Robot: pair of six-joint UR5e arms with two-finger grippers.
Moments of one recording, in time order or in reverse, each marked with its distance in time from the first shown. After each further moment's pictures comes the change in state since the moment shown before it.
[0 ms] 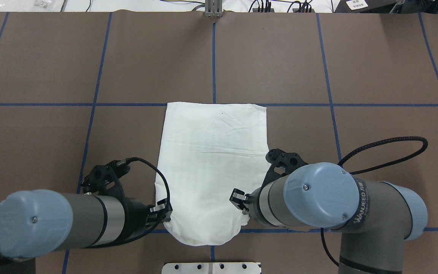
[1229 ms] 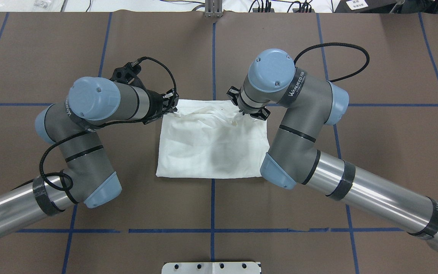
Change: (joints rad) left arm -0.337 -0.216 0.613 -0.407 -0.050 0.064; right arm 0.322 0.268 -0.650 0.271 0.053 -0.081
